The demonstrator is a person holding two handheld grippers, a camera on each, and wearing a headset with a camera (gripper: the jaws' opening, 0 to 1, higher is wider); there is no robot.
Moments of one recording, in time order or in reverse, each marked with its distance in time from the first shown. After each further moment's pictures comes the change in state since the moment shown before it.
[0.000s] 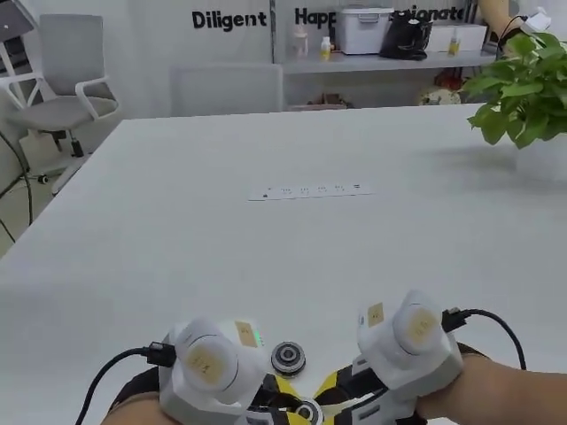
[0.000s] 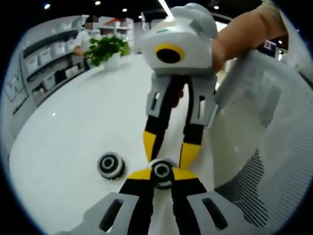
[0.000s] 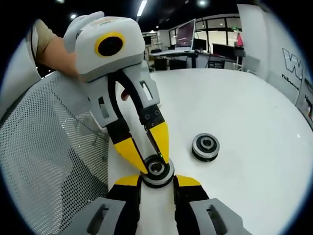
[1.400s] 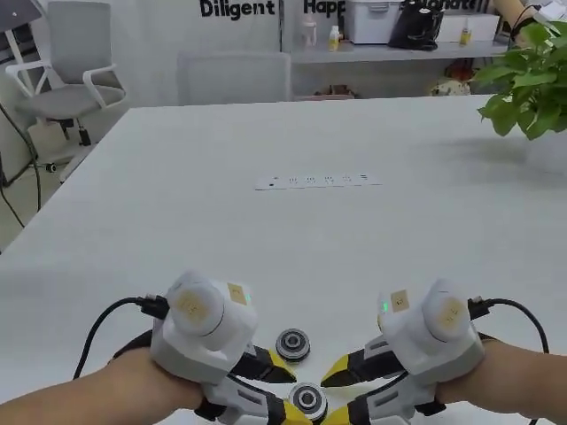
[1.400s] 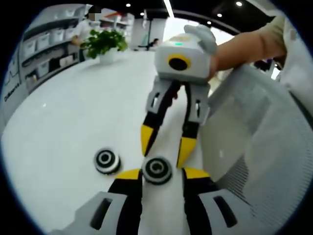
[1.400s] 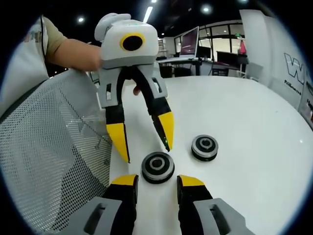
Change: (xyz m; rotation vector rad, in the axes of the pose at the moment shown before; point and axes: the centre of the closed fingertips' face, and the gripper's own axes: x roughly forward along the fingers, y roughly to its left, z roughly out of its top) left arm -0.010 -0.005 0.001 -0.089 0.007 -0.127; right arm -0.008 -0.001 -0.003 -0.042 -0.088 0.034
